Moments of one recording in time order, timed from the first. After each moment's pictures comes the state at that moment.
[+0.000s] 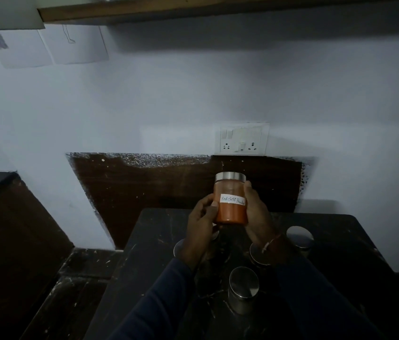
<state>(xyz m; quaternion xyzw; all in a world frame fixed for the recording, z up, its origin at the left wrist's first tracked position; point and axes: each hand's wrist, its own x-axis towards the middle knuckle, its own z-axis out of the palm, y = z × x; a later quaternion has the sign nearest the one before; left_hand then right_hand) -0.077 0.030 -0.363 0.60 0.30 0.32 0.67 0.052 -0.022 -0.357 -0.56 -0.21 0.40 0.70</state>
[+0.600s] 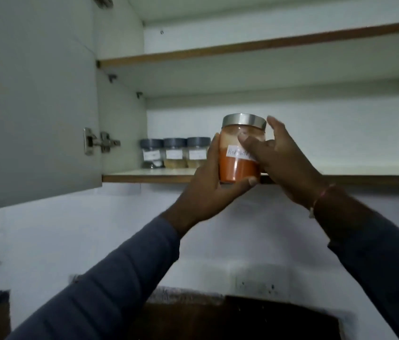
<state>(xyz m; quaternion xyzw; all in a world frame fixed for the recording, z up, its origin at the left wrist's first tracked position) -0.048 0.111 -0.011 0.84 0.00 0.47 0.27 0.084 0.013 0.026 -0.50 -0.57 0.03 0.65</state>
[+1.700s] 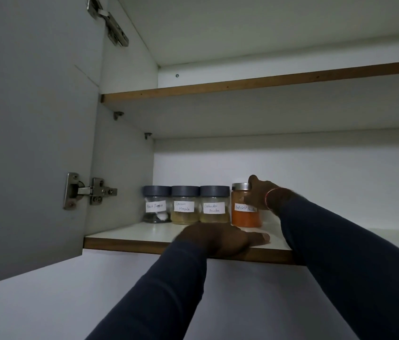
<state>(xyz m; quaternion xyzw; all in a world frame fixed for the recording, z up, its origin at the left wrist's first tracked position) 0.014 0.244 0.041 0.92 0.26 0.15 0.25 0.192 0.258 0.107 -0.81 -0.51 -0.14 0.25</state>
